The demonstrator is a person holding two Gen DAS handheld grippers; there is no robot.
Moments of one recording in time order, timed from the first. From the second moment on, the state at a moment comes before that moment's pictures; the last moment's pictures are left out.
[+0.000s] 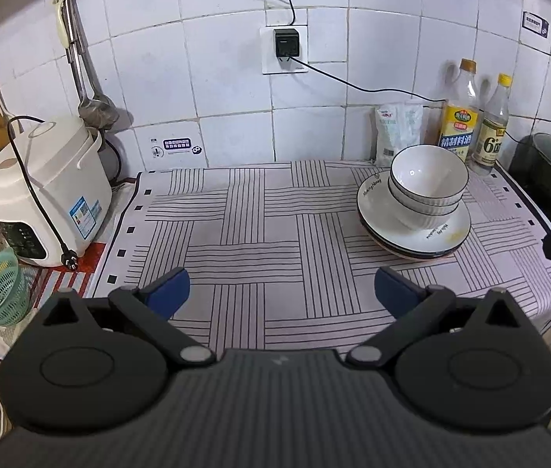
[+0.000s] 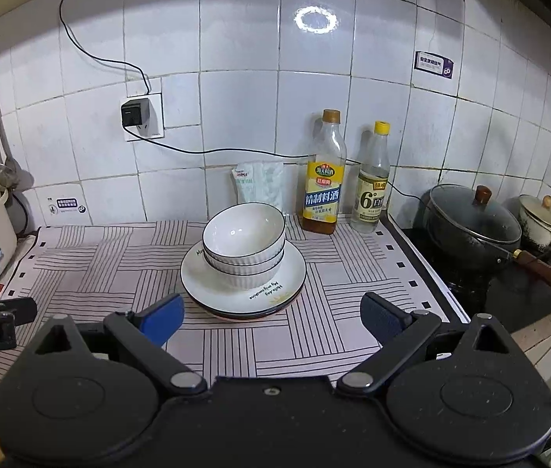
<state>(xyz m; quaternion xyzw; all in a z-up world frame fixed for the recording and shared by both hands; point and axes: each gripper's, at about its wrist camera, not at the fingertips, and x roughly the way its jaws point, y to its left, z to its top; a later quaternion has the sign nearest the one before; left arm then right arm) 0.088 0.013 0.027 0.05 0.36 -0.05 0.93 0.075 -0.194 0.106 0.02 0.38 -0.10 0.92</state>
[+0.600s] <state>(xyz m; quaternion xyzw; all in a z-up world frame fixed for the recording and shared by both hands) 0.083 0.012 0.028 0.04 0.35 -0.04 0.94 0.076 -0.200 0.100 0.03 0.39 -0.11 0.91</state>
